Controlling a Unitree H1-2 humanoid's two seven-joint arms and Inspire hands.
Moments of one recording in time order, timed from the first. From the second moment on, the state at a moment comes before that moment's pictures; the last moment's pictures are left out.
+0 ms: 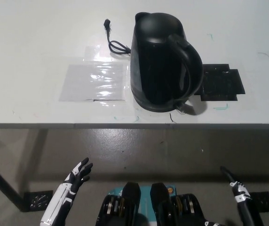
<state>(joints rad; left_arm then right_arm) 0.12 0.17 -0.09 -0.10 0.03 -0.15 -0.12 0.13 -0.31 0.39 0.03 -0.36 -0.37 -0.45</state>
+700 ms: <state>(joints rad) 0.12 0.17 -0.09 -0.08 0.03 -0.16 -0.12 0.11 -0.33 0.43 0.05 -0.28 -0.42 -0.51</state>
